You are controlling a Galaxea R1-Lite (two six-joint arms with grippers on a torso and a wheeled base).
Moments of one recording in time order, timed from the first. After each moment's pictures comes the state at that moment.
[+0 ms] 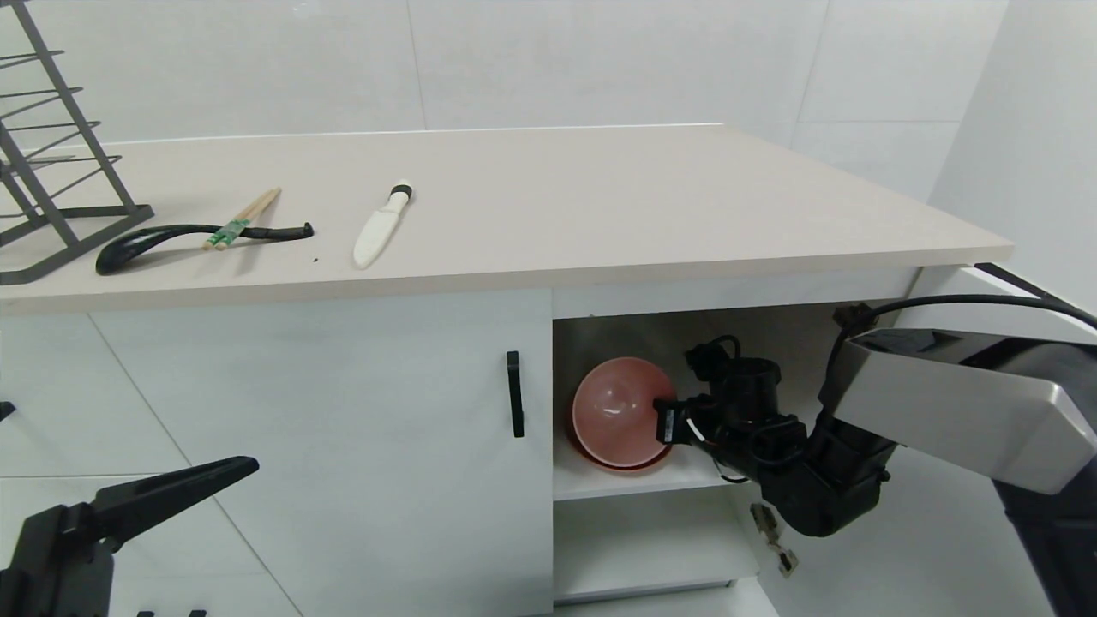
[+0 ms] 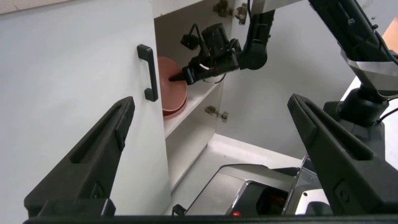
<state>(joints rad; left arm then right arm) -0.33 0.85 -0.11 -0.75 -0.62 -0.03 0.42 2.46 -0.87 -1.12 0.00 0.29</state>
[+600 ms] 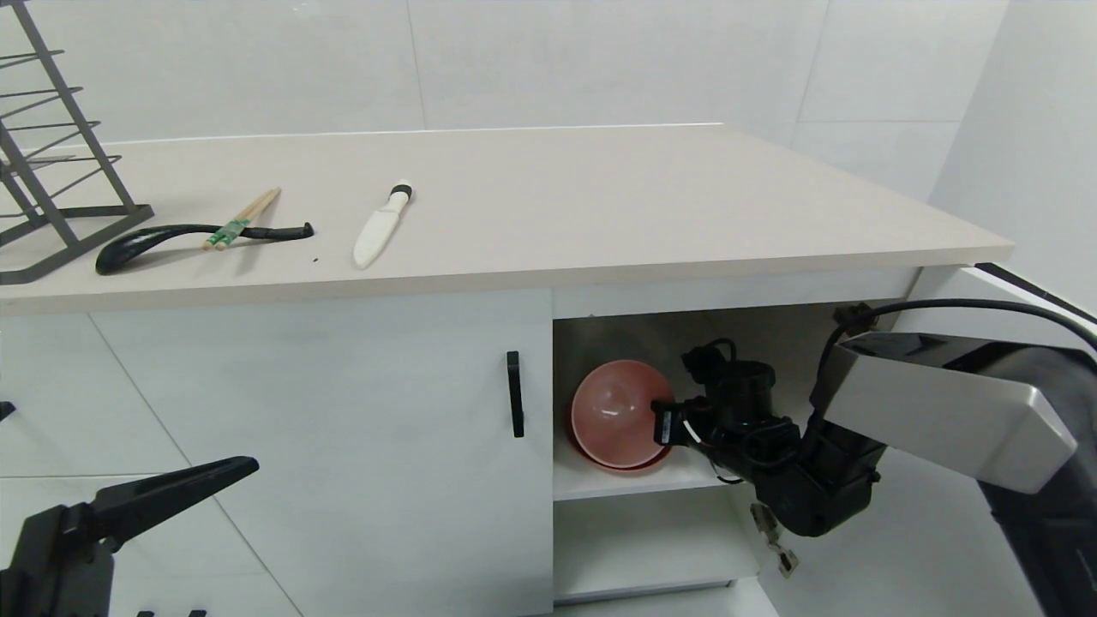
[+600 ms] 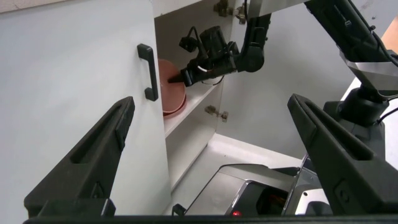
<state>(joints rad) -0.33 0.85 -0.11 -0.75 -0.62 -0.03 0.42 2.49 -0.89 -1.12 -0.01 0.29</state>
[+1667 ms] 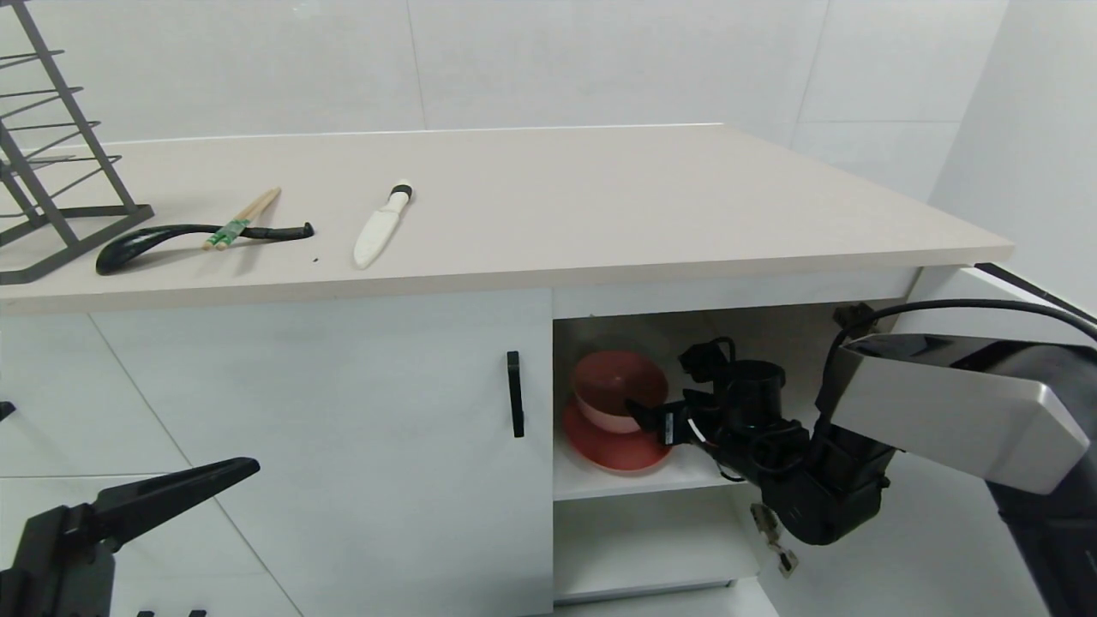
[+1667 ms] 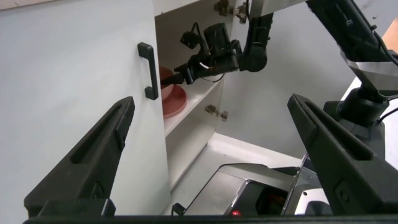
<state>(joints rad) -0.33 0.86 -0.11 -0.75 -0.62 -0.03 0.43 2.47 -0.84 -1.22 -0.01 0.14</state>
